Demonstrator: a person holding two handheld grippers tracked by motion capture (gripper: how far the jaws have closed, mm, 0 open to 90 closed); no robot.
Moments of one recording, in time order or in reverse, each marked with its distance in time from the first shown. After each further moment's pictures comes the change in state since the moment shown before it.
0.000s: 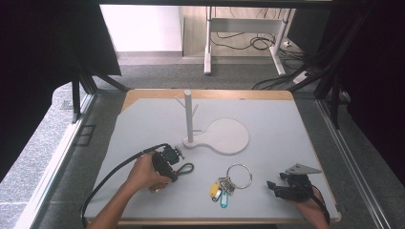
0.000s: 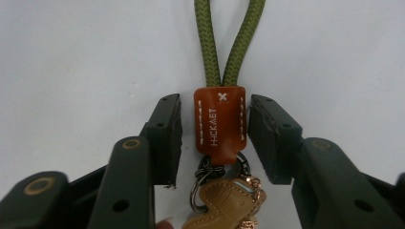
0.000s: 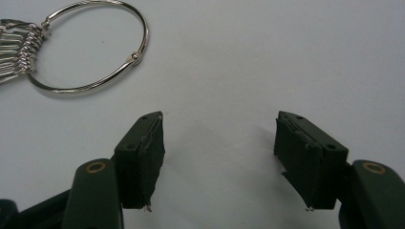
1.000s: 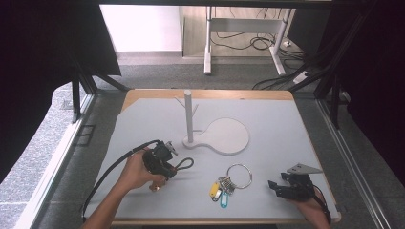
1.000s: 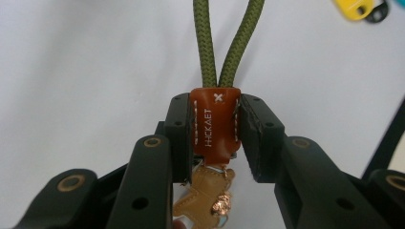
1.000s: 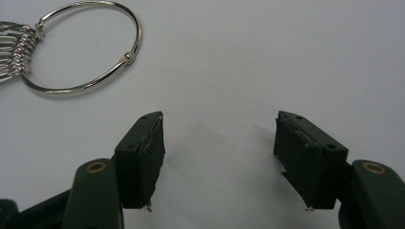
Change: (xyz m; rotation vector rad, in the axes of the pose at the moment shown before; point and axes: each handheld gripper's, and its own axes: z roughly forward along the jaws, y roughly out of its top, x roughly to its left) left arm -0.001 -0.020 -0.042 -0.184 -0.049 0.002; right arm -0.003 -0.001 -0.001 0.001 -0.006 0.017
